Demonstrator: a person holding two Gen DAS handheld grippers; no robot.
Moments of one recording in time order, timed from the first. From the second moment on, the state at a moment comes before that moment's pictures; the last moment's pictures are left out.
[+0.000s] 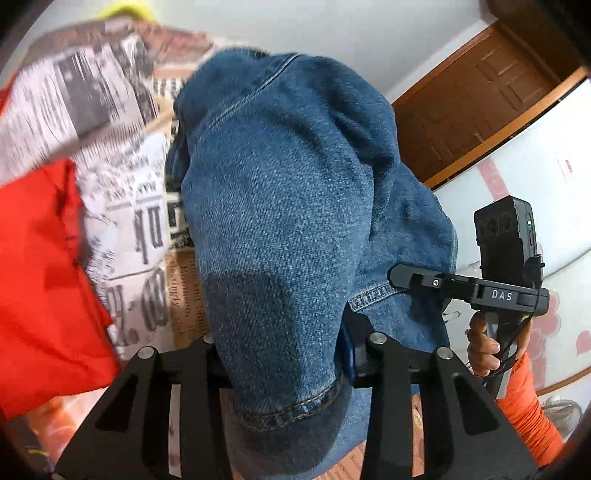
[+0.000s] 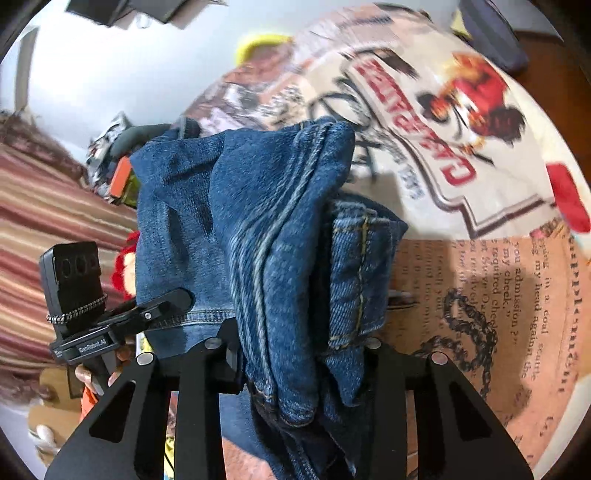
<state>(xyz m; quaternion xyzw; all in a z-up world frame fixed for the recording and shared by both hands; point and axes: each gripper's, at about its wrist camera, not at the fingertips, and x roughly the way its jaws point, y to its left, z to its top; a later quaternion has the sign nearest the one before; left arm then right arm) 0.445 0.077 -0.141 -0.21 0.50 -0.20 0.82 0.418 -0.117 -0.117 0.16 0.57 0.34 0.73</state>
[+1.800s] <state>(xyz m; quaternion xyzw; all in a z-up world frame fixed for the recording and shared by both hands) 0.347 0.356 -0.203 -0.19 0.47 0.08 0.86 0.421 0.153 -0.180 -0.04 0.55 0.36 0.75</state>
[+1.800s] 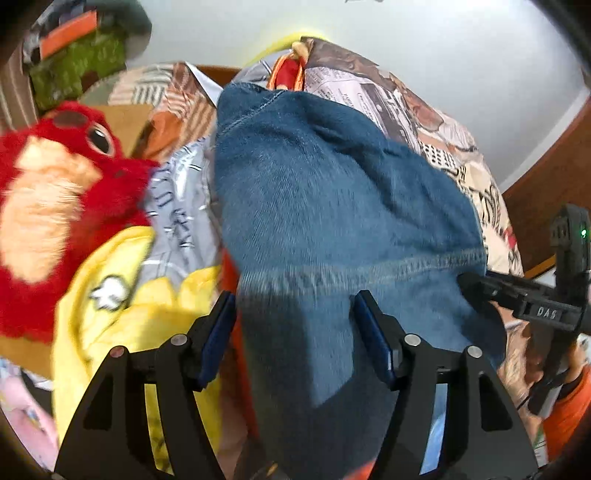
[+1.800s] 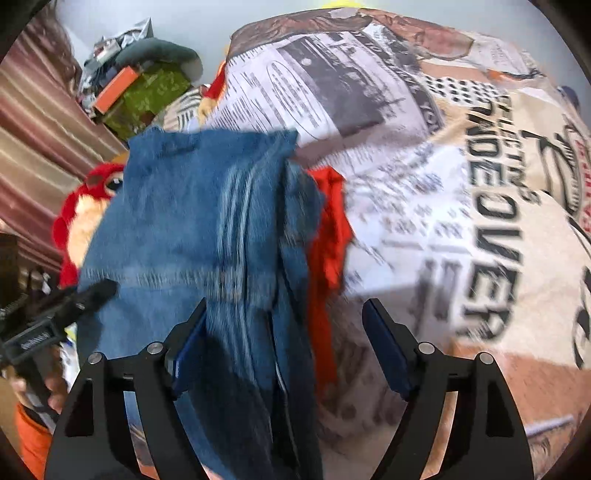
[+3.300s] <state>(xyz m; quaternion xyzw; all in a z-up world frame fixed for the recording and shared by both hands) 0.007 0.109 0.049 -0.01 0.06 0.17 0.98 0.092 0.004 0.072 -0.02 0.05 0.33 0.94</state>
